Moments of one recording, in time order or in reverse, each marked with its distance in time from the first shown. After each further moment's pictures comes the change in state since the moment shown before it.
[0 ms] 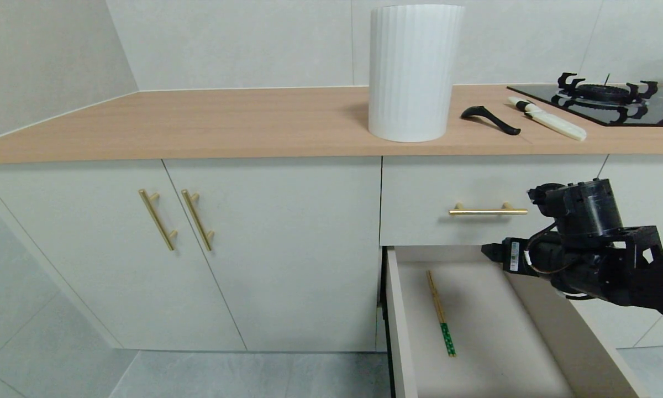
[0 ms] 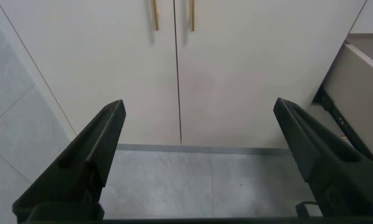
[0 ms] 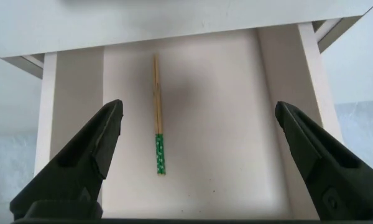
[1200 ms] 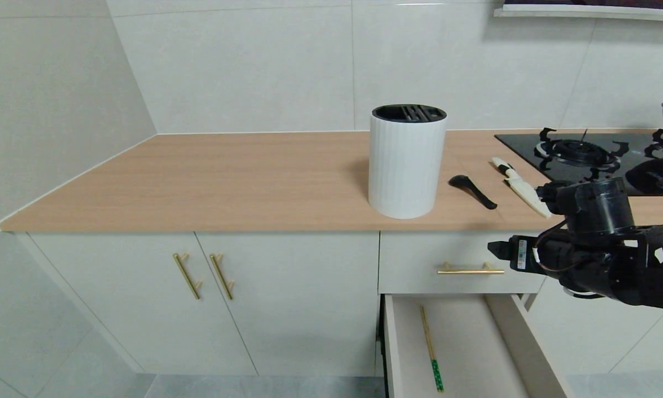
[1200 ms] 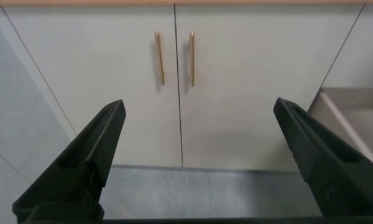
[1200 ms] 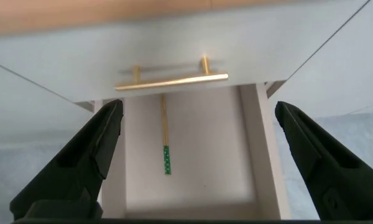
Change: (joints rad) left arm 0.000 0.000 0.000 0.000 0.000 0.000; right arm -0.027 -0.020 0.013 -0.010 0.003 -0.023
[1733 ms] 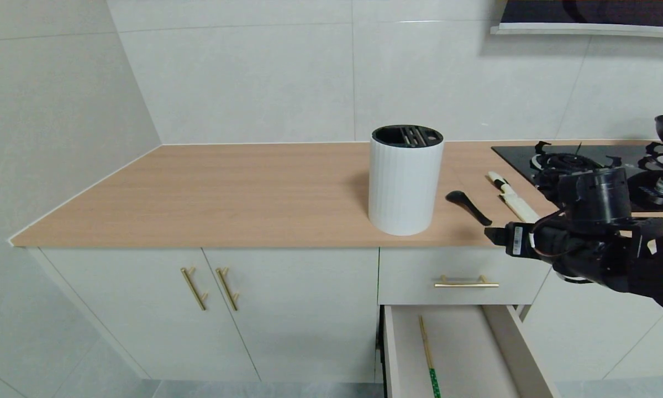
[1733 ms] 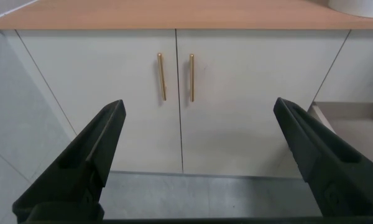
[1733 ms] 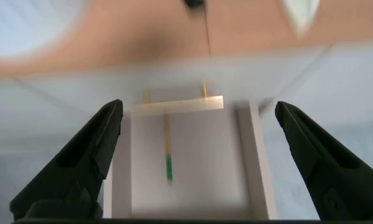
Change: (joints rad) left arm 0.000 0.000 0.000 0.000 0.000 0.000; right arm -0.026 0.038 -0.033 -0.119 0.008 -0.081
